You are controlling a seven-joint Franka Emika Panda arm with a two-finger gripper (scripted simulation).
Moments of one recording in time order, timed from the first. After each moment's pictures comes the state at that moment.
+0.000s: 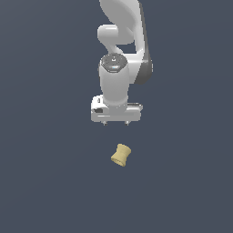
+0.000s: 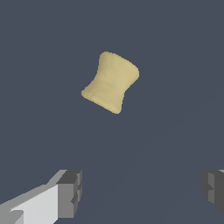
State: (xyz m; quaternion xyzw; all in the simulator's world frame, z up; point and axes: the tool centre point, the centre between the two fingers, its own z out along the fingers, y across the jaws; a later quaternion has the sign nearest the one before) arm -0.005 -0.002 0.169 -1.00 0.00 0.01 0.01
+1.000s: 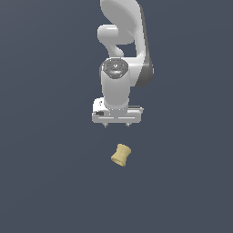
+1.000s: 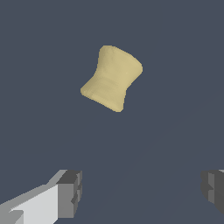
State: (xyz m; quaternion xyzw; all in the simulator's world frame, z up) arm -0.005 0.001 0.158 -1.00 0.00 0.02 0.01
